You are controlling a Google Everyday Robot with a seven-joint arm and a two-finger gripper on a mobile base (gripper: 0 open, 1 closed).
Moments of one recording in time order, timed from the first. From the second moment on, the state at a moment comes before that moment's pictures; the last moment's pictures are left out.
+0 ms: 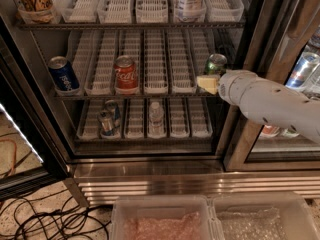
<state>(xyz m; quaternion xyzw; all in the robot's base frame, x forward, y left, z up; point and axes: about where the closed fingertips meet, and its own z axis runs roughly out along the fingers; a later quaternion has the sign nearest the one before) 0.684 -0.205 0.850 -0.11 0.81 0.00 0.57</state>
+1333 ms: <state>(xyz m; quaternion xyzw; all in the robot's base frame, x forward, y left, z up) 0.696 -0.194 0.858 -0.11 0.81 -0.01 0.58</state>
